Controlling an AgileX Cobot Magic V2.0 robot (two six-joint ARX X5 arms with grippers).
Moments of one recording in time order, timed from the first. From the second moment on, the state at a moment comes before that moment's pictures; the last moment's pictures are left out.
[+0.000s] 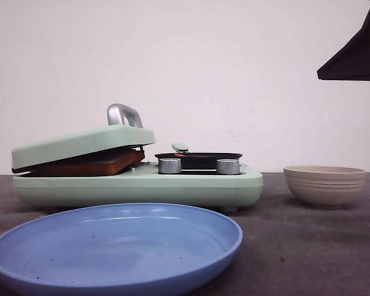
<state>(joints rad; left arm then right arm) -0.14 0.18 0.31 -0.25 0.21 -0.37 0.28 0.69 0.30 0.23 -0.42 0.11</state>
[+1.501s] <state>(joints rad) -0.02 0.01 0.03 -0.18 0.08 0.01 0.27 0.69 0.30 0.24 -0.42 0.11</state>
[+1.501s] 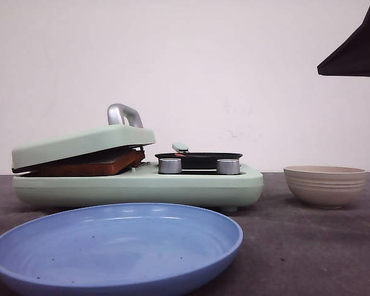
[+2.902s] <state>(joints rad) -0.02 0.01 0.03 -0.18 0.08 0.01 0.13 0.00 0.02 -0.17 0.07 -0.11</state>
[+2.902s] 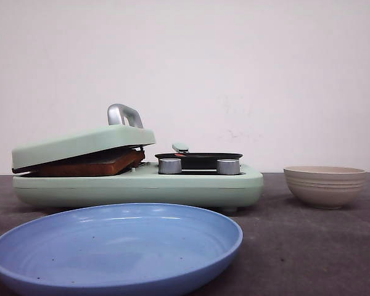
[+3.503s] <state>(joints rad) -0.02 0.01 0.03 -0.18 0.08 0.01 0.13 0.00 0.02 -0.17 0.11 -0.11</state>
